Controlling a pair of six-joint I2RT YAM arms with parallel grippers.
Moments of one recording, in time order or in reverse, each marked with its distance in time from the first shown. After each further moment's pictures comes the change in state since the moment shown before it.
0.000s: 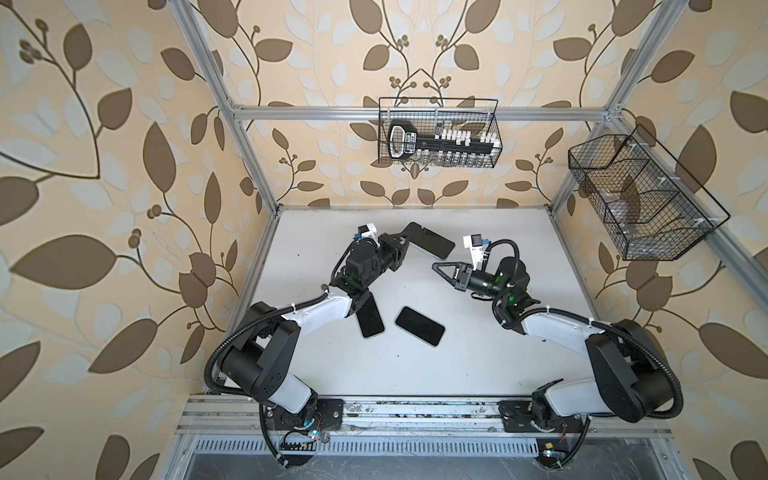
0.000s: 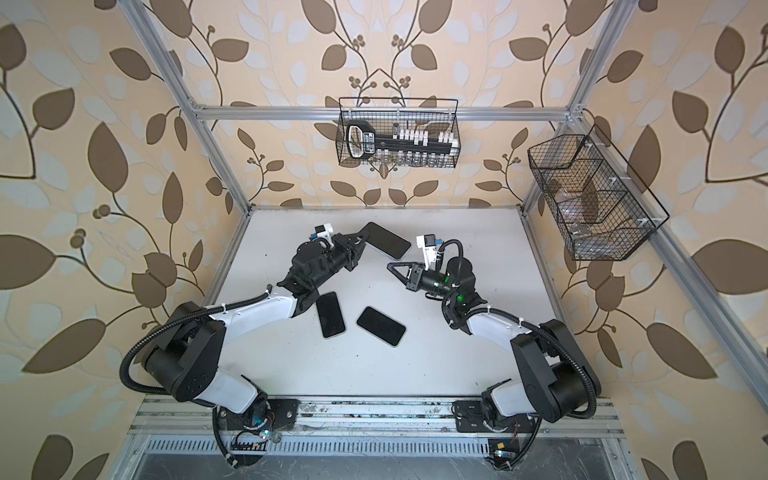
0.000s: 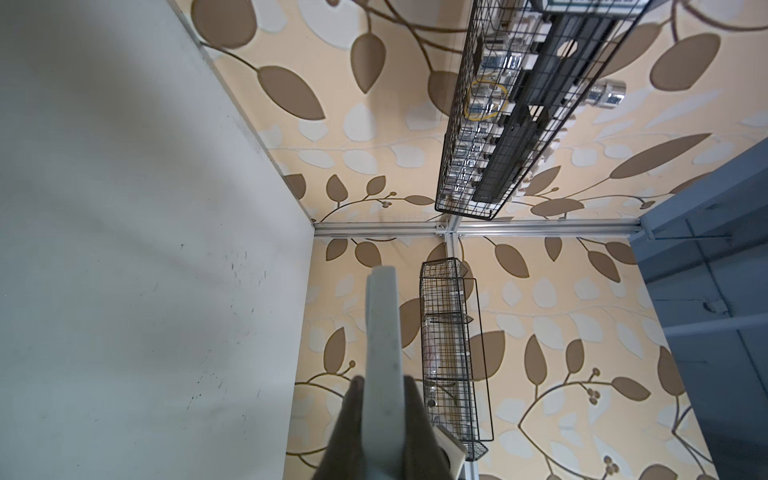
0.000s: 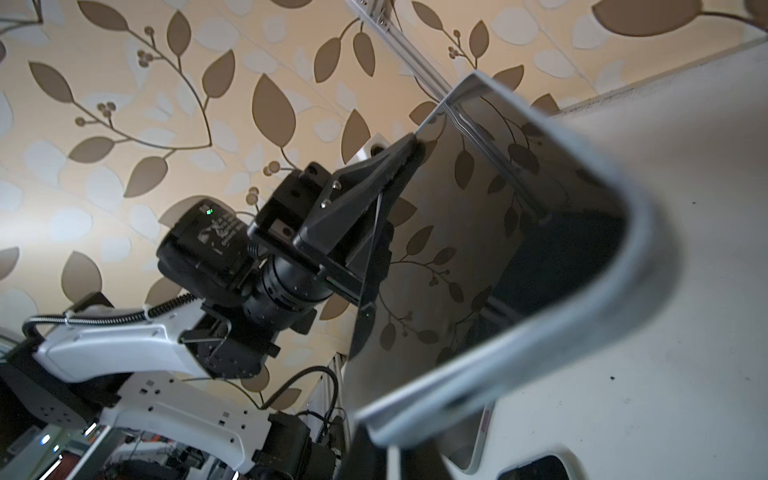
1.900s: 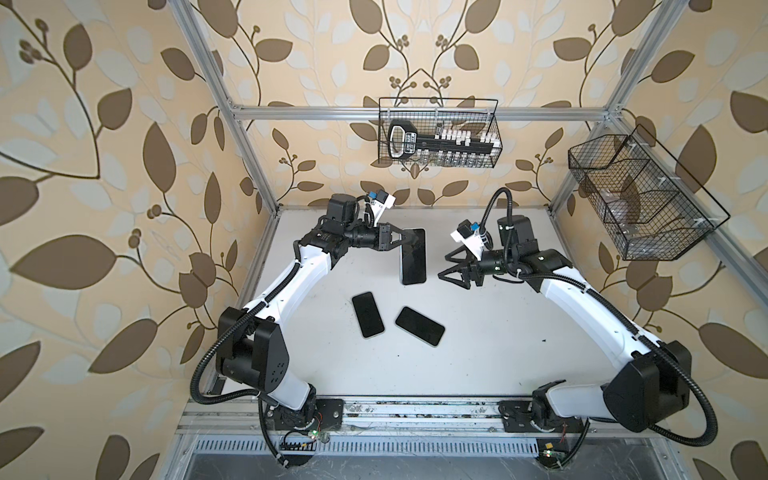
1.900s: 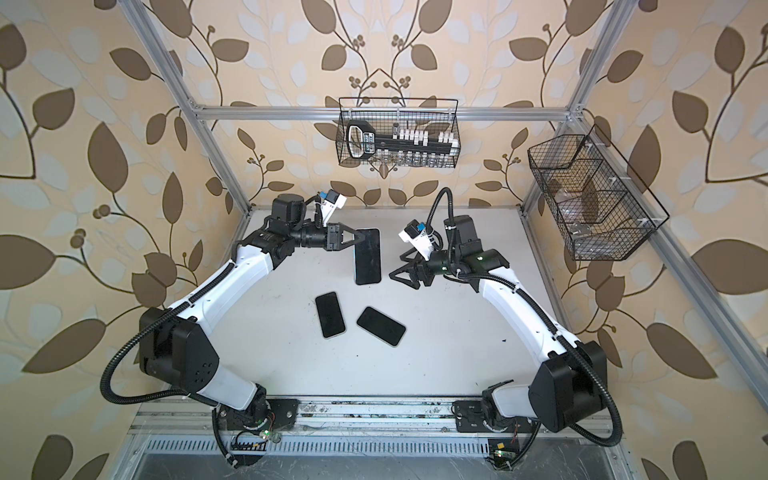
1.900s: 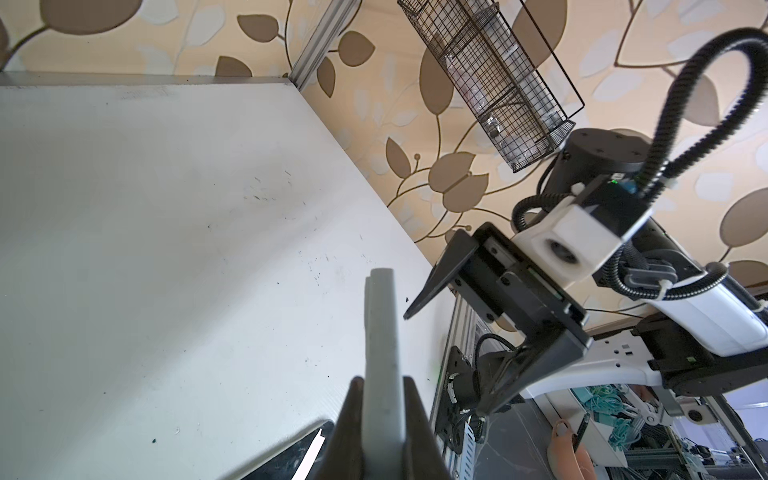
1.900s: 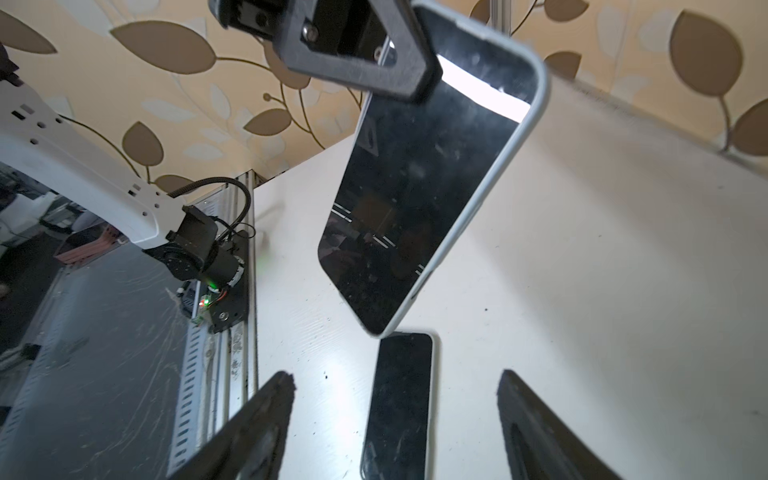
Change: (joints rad) left arm 0.231 0.035 0.522 -0.951 0.811 1.185; right arm -0.058 -0.031 0.596 -1.363 -0.138 -1.101
